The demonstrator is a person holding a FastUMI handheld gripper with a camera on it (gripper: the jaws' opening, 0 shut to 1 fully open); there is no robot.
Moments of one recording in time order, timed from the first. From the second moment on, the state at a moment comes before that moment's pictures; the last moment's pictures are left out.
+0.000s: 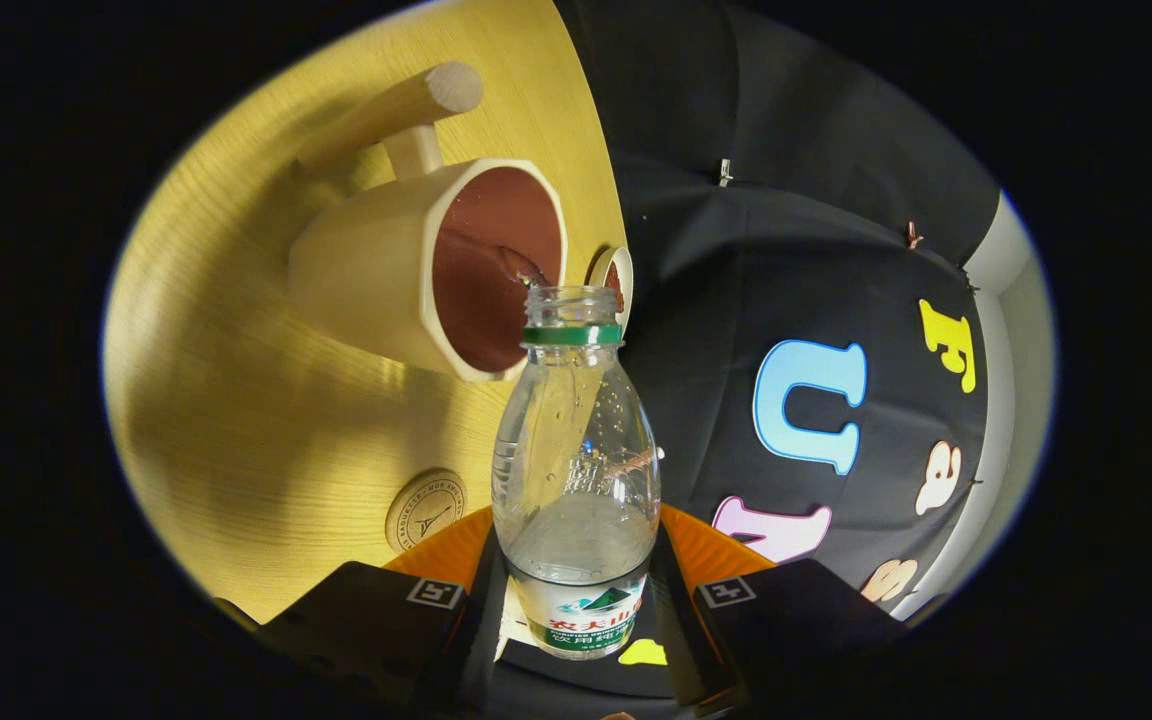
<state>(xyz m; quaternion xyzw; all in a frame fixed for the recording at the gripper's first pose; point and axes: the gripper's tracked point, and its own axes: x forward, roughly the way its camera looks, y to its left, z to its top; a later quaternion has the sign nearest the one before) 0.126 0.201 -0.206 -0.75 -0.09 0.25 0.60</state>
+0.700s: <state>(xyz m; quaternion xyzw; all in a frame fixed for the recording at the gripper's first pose) 0.130 0.204 -0.201 -0.77 -0.11 0.25 0.58</state>
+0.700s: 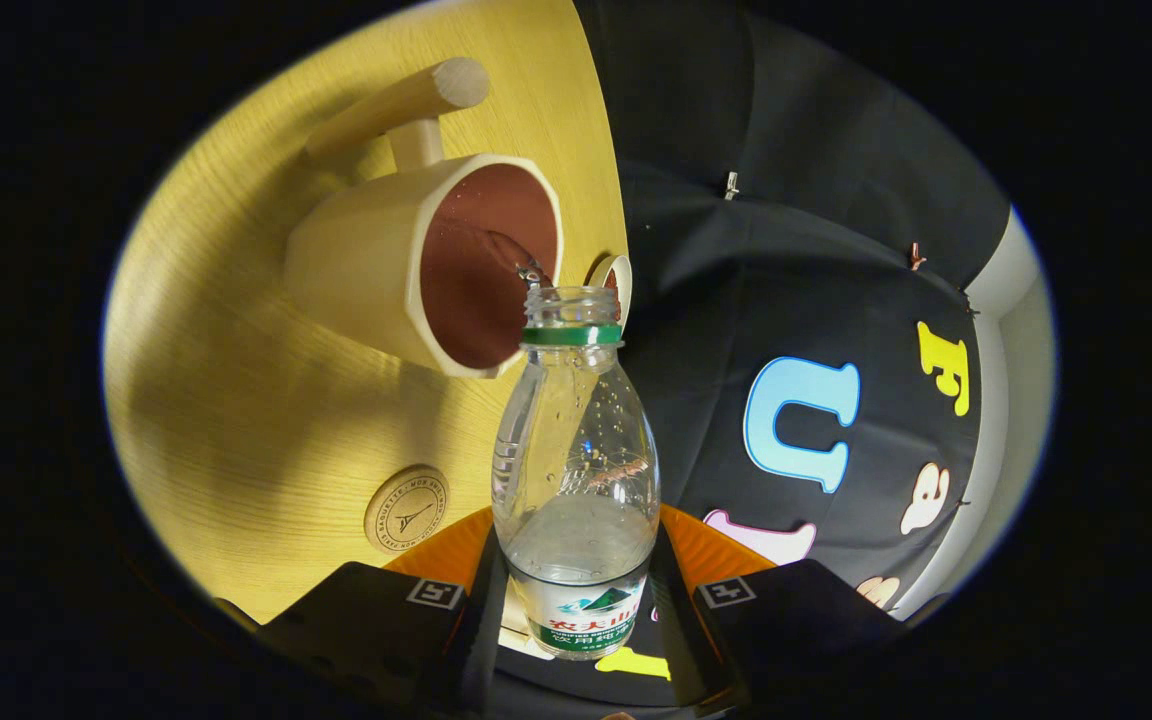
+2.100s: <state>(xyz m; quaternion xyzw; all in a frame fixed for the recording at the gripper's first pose) 0.130 0.218 -0.183 -0.81 -0.15 0.25 0.50</state>
